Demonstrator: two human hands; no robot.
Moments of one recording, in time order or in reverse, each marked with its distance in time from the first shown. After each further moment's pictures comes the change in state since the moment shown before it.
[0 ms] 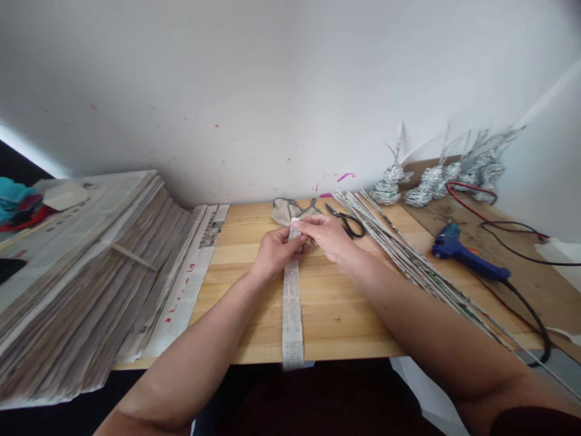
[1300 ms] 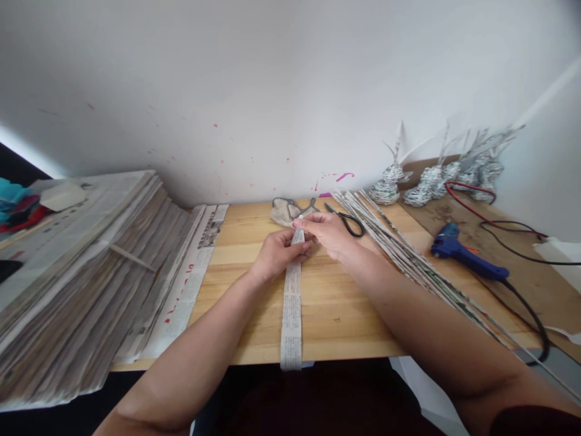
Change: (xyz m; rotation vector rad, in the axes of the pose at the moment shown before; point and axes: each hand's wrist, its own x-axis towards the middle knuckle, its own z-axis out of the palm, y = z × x) left_hand 0.001 -0.002 0.000 -0.033 -0.094 -0.044; right_hand 0.004 0.000 -0.006 -0.024 -0.024 -0.032
